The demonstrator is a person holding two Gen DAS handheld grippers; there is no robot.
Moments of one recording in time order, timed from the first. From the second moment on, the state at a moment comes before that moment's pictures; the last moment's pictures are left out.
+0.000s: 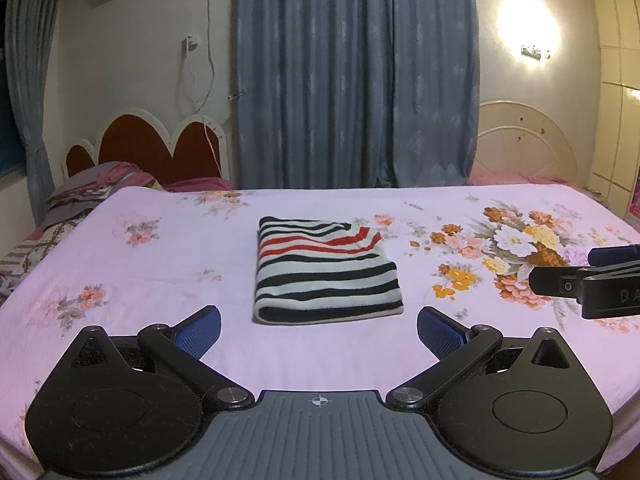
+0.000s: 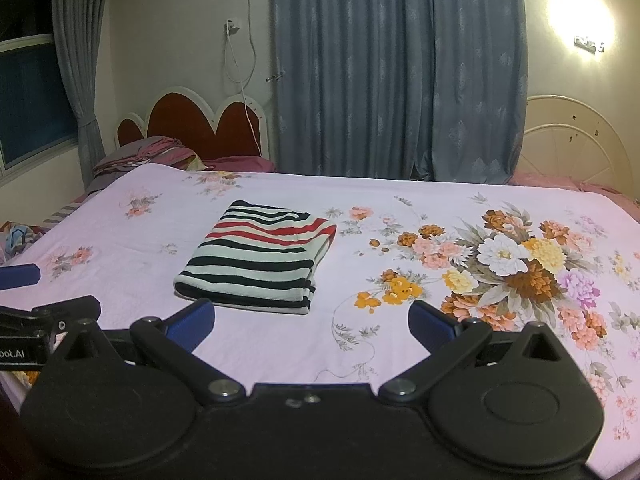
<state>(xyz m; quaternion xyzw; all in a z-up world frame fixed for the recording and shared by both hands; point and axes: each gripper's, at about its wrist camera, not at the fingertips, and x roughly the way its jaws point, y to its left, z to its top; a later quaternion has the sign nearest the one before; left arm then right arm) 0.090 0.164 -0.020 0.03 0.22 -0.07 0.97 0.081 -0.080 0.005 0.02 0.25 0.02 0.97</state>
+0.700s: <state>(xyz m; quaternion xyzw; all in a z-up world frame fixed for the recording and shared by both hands) 0.089 0.165 -0.020 0.02 0.21 -0.05 0.98 0.081 -0.080 0.005 0.02 0.25 0.02 0.97</state>
